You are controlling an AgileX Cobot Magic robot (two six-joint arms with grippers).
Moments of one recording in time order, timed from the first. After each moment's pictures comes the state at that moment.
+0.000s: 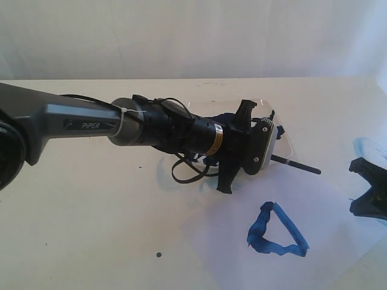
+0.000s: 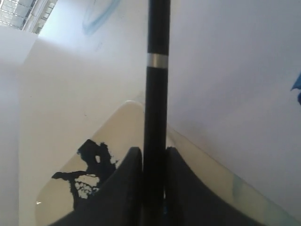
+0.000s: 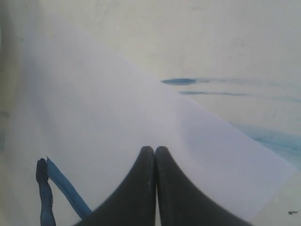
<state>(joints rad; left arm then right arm) -0.78 2.24 -1.59 1.67 -0.38 -0.36 -0.22 1.70 -0.69 0.97 0.63 -0.66</state>
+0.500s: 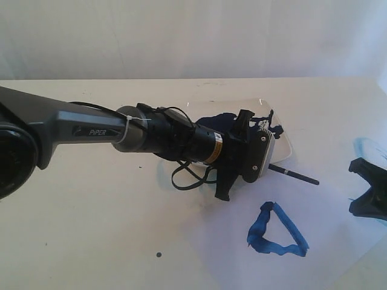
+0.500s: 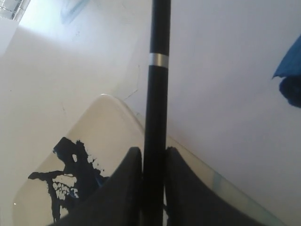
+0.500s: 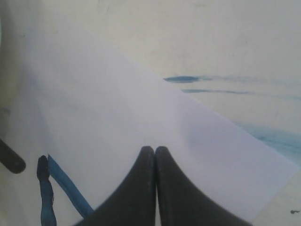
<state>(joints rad) -0.78 2.27 -1.59 1.67 -0.37 -0.36 -0.22 1.70 -0.69 0.97 0.64 -0.67</state>
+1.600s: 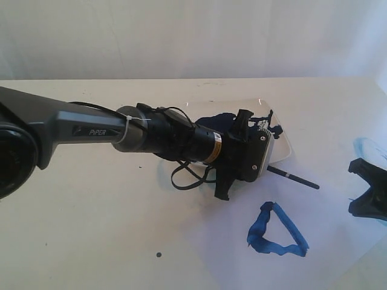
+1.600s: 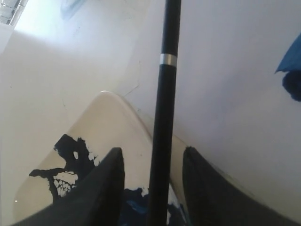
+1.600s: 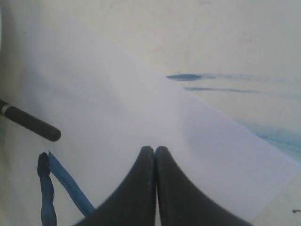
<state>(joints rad) -0.78 2.27 -1.59 1.67 -0.37 -0.36 -0.22 1.70 -0.69 0.97 0.65 -0.68</state>
